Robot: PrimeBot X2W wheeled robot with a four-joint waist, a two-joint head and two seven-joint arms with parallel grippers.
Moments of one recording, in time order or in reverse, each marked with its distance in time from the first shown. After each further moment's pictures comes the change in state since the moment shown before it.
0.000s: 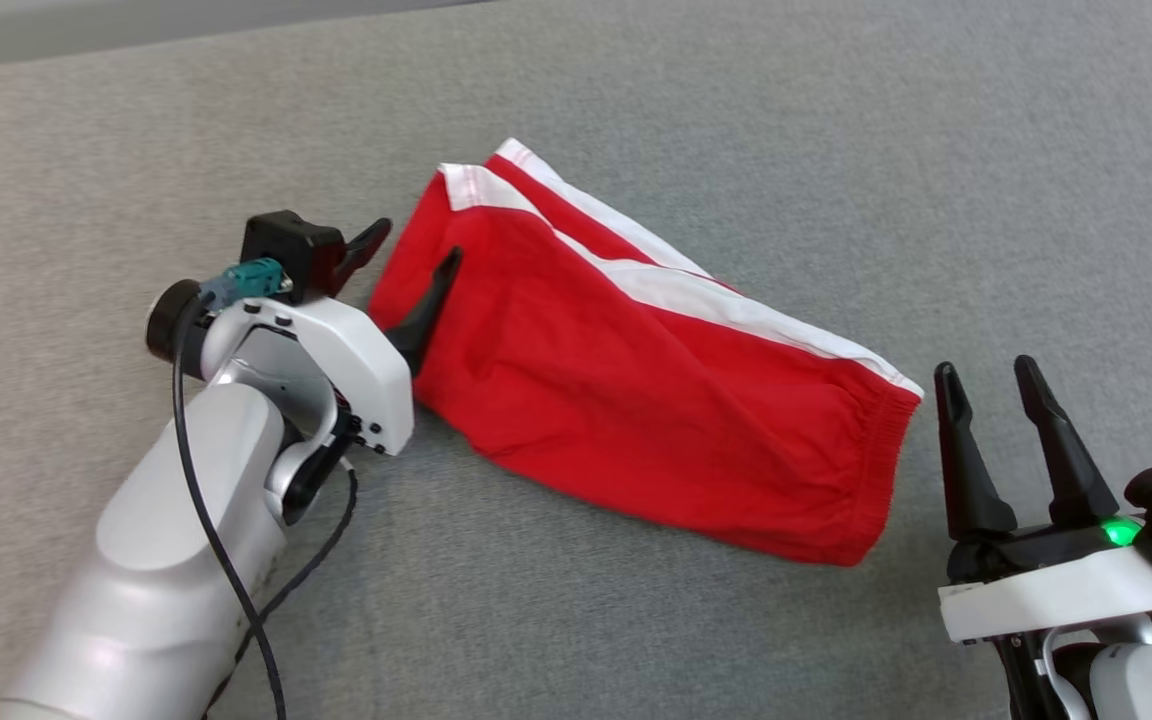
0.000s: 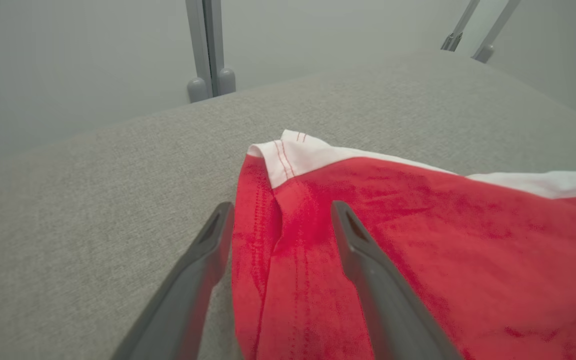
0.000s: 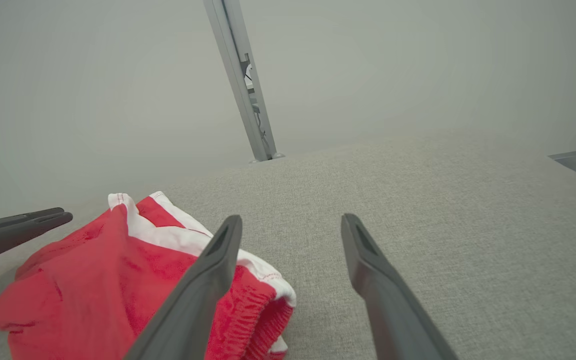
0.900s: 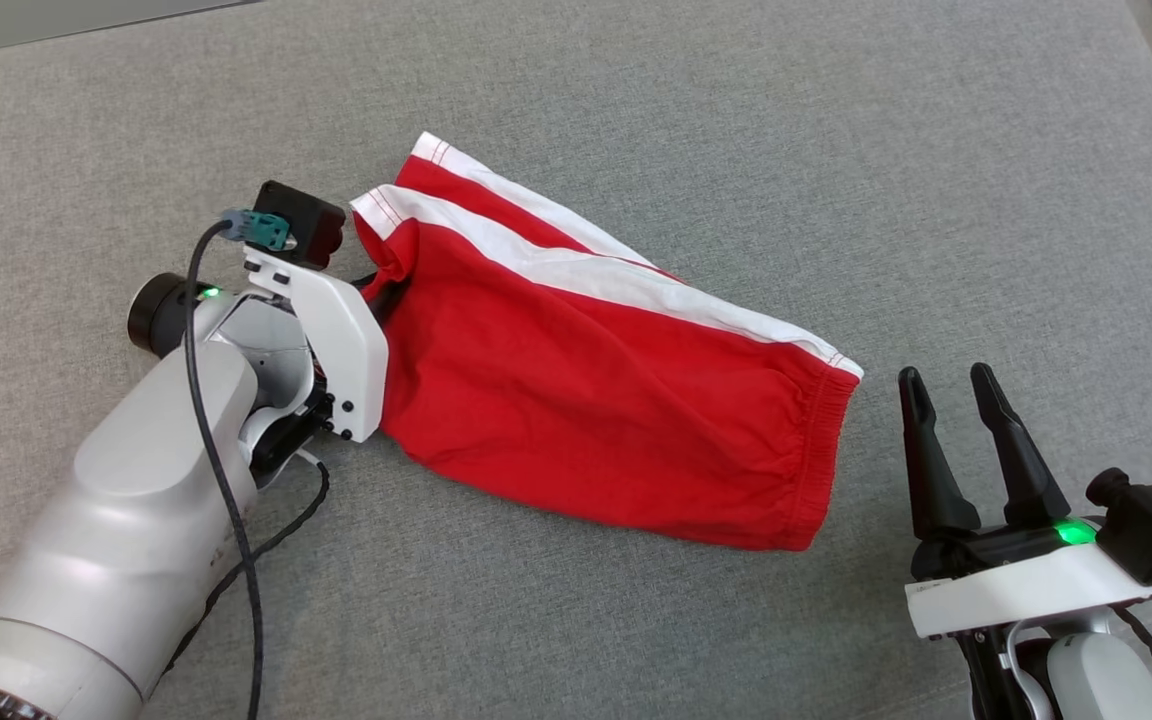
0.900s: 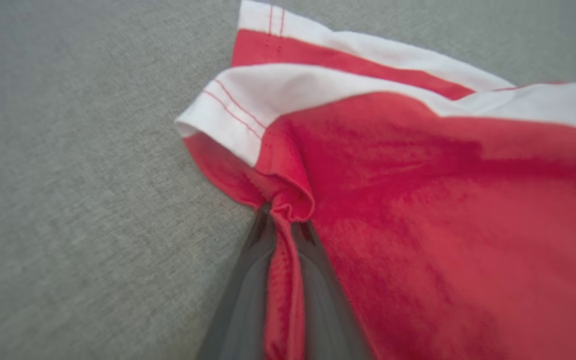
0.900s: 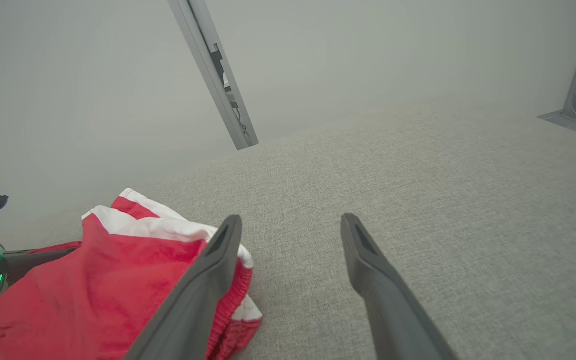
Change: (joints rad) left arm -0.202 0.038 -0.299 0.298 -0.248 -0.026 0.177; right arm -0.049 0.000 0.075 0.120 0.099 0.000 -0.078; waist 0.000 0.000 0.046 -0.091
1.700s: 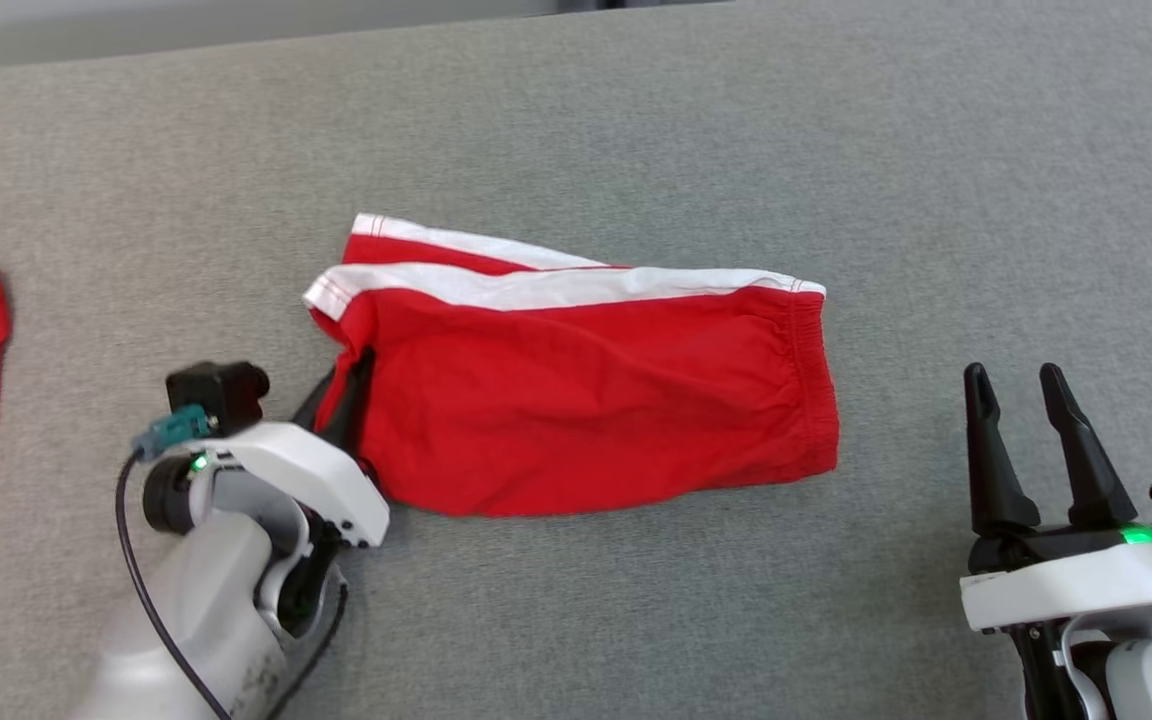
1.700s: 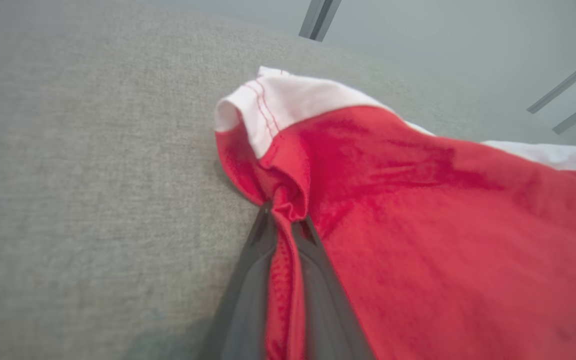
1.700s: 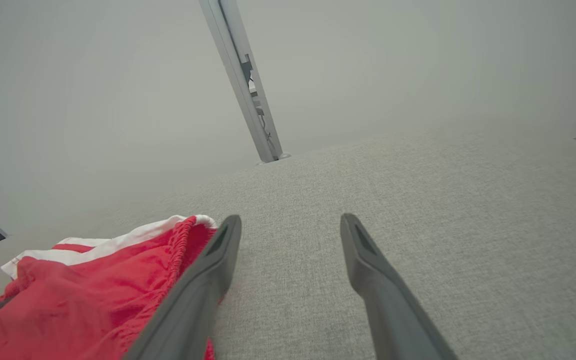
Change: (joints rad) left arm 0.295 -0.031 0.174 -0.069 -0.145 0.101 -0.419; right arm 0.021 0.000 -0.104 -0.031 -0.045 0.000 0.047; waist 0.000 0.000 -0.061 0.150
